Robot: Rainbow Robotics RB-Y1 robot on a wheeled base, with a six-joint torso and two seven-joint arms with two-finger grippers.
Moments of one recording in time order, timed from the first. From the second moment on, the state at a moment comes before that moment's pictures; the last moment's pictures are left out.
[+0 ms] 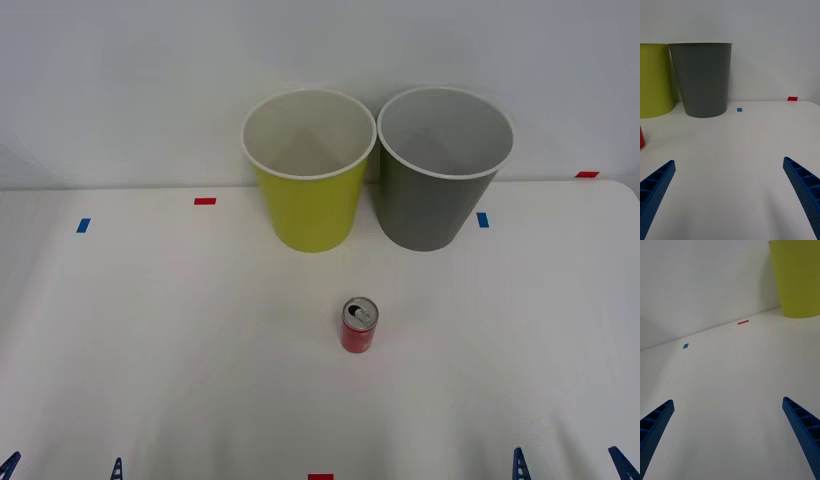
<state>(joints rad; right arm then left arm) 0.95 -0.29 0.24 -1.75 -0.14 -0.89 1.56 1.07 0.32 -0.16 -1.92 0.13 -0.68 -1.74</state>
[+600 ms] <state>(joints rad) 0.95 -0.29 0.24 -1.75 -0.14 -0.89 1.56 1.07 0.32 -0.16 -1.92 0.13 -0.68 -1.74</state>
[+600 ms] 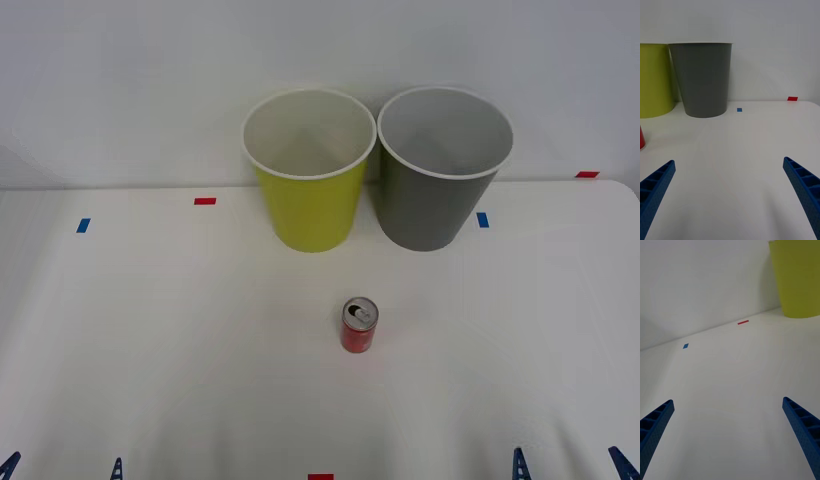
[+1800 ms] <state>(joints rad) 0.90 -0.27 0.31 -1.68 -0.11 -0.95 1.57 1.07 0.32 -0.16 -1.92 0.13 -0.68 -1.74</state>
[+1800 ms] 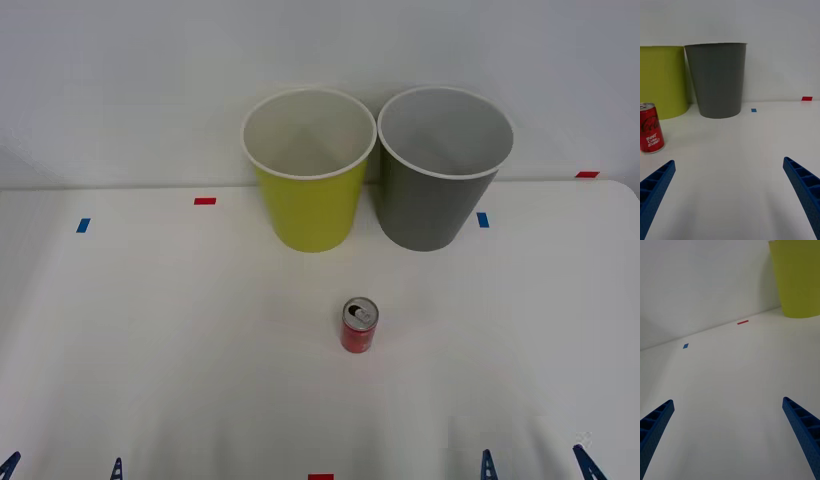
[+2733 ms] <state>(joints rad) 0.60 -0.37 0.48 -1.57 -0.10 -0.87 1.58 1.07 0.32 -0.16 -1.92 0.13 -0.68 -1.74</state>
